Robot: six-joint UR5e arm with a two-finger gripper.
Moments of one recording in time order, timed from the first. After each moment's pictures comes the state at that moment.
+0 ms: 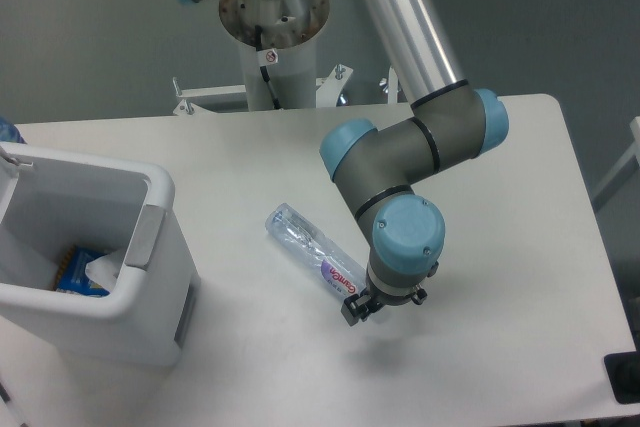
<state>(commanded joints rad) 2.42 -2.23 -1.37 -1.18 1.63 -0.13</state>
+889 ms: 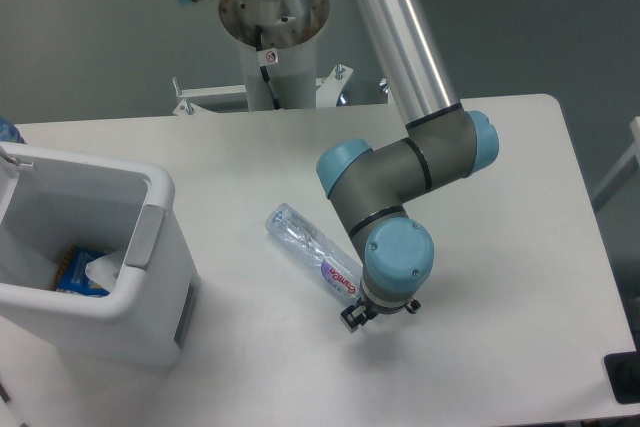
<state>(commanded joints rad) 2.40 -2.27 -1.37 -1.18 1.68 -0.24</state>
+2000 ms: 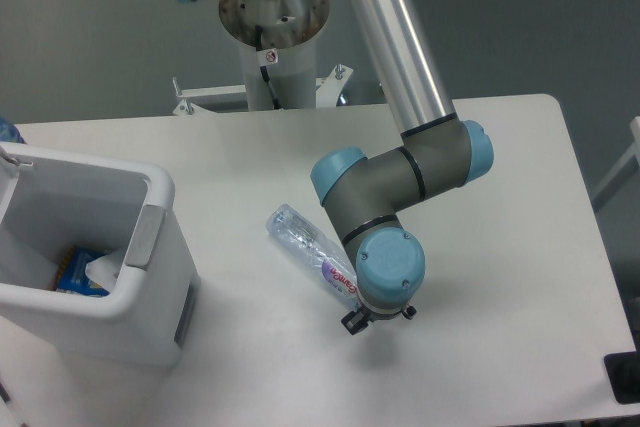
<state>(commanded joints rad) 2.40 -2.25 -1.34 -1.18 1.65 -0.26</state>
